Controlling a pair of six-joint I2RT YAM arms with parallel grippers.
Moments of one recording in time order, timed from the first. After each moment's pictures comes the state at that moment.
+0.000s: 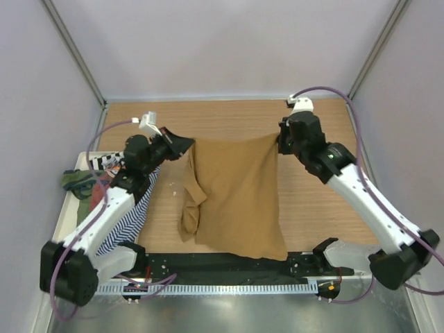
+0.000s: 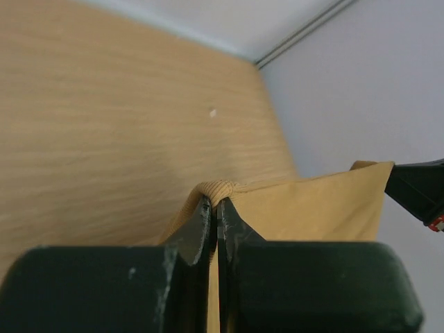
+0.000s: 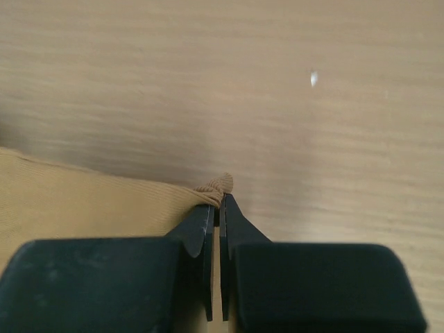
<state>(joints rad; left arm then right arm) -0.32 1.02 0.83 0.16 0.27 -0.74 0.58 1.14 1.36 -0.65 0.34 0.28</state>
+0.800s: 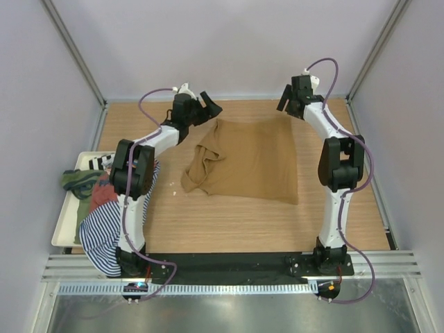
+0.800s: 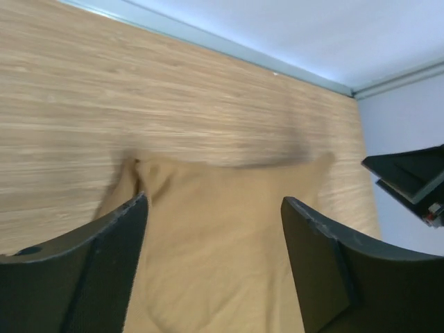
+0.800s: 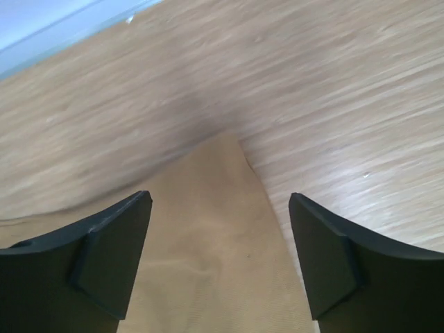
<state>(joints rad) -0.33 2.14 1.55 0.29 0.19 -0.73 0.13 2.13 1.84 -0.46 0.25 0.43</state>
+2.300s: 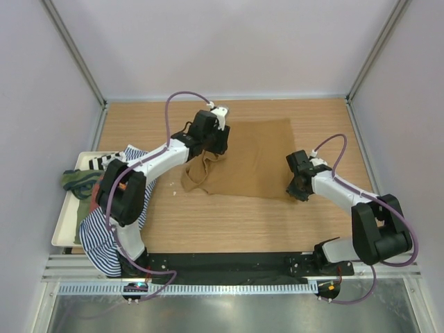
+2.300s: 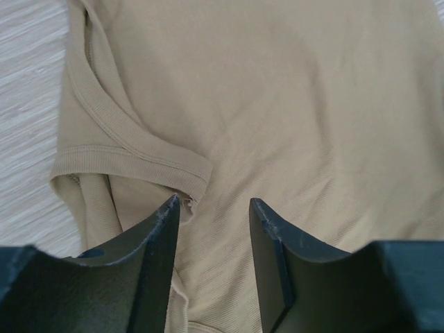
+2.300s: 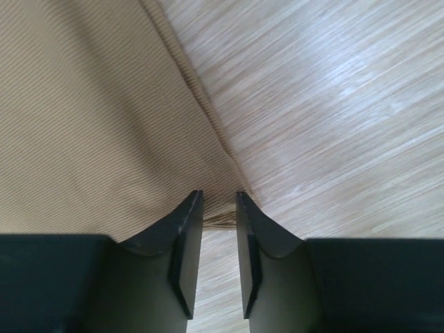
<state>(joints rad) -0.58 1.82 1.37 -0.21 0.03 -0.17 0.31 1.38 0.73 -0.58 0.29 0.87</state>
